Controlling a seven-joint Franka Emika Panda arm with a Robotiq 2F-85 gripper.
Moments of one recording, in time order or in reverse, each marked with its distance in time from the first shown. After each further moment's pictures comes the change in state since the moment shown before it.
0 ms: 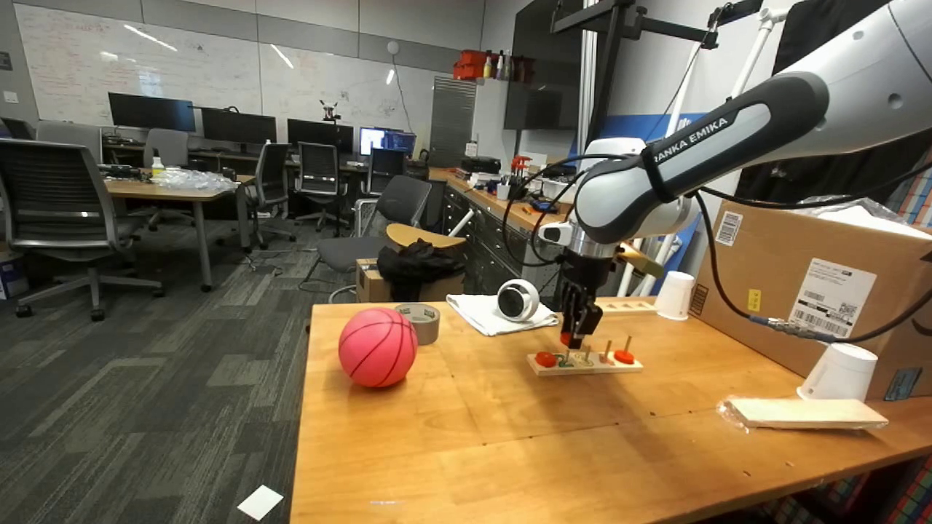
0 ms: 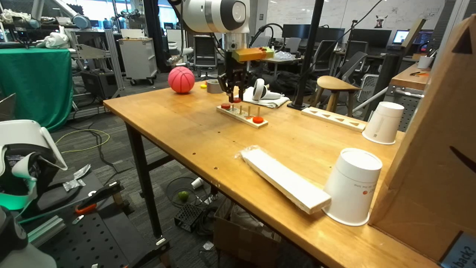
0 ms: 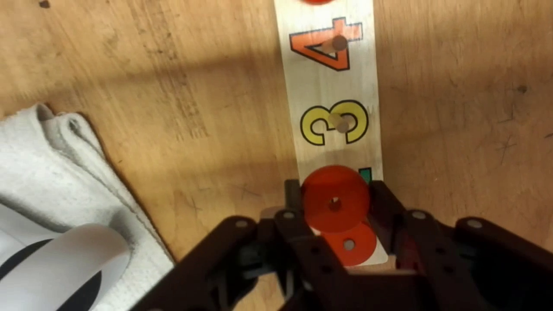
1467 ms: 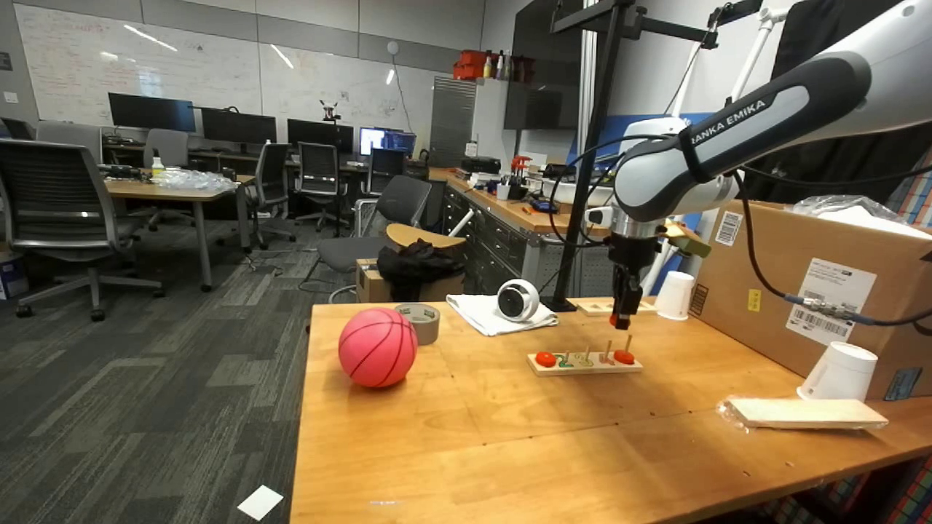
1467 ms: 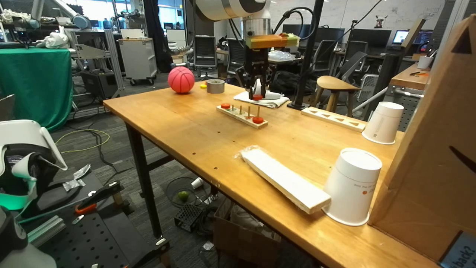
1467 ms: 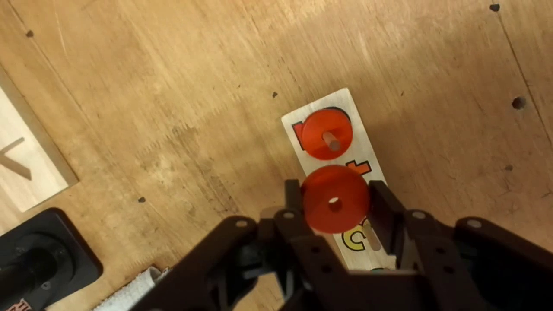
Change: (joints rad) arm -0.013 -0.067 -0.115 0.006 -0.036 -0.096 0.178
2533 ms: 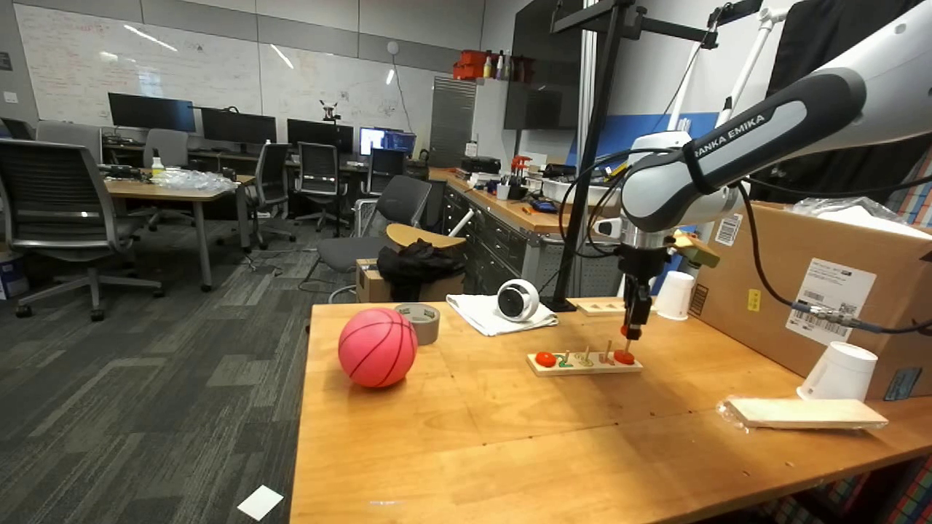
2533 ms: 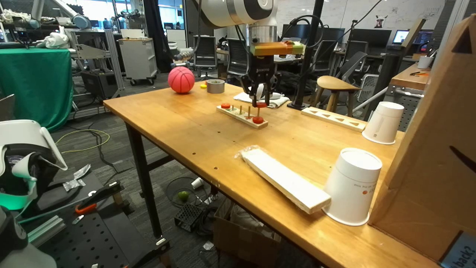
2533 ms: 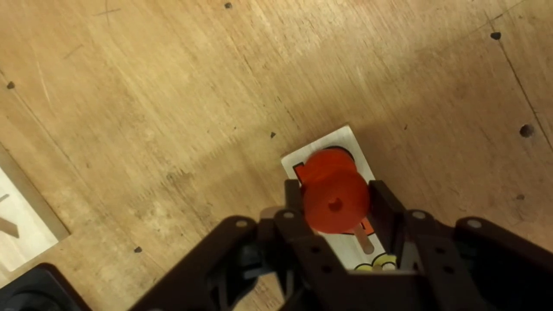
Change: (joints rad) arm -0.028 0.019 -0.008 -0.012 0.000 -0.004 0.019
